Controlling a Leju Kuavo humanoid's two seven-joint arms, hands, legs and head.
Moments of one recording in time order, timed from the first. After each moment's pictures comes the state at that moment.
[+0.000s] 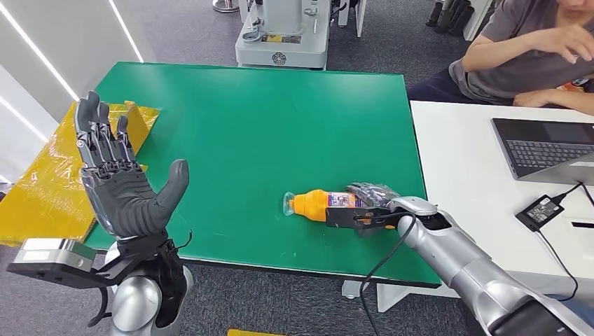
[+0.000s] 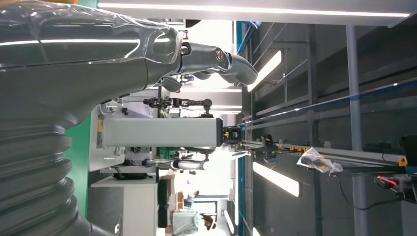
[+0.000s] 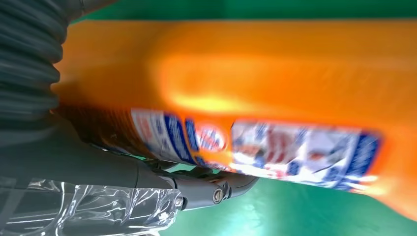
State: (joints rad) left arm -0.14 -0.22 -0.38 -1.36 -0.17 0.38 -0.47; right arm -0.75 -0.25 0.88 -0.50 0.58 0.36 -0.16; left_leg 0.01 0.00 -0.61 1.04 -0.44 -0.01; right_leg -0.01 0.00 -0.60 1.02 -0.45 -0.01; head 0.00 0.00
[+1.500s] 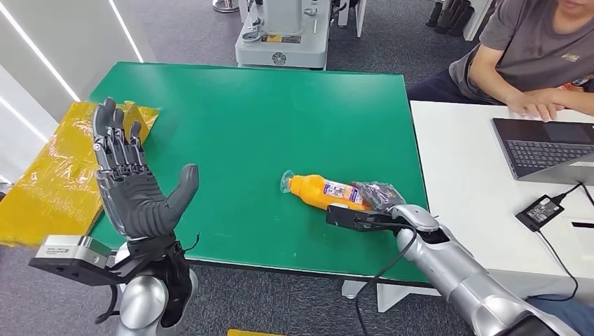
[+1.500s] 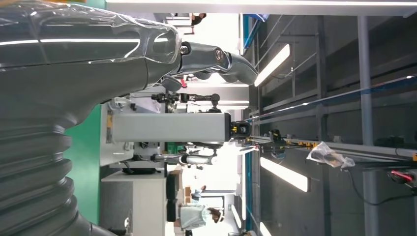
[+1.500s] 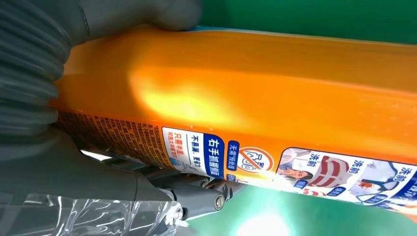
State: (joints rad) left arm -0.14 -0.20 -0.40 -1.31 -0.14 0.40 -0.49; right arm -0.66 -0.23 0.81 -0.55 0.63 0.11 -0.14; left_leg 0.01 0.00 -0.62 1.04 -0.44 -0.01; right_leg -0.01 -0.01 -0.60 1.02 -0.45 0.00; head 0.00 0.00
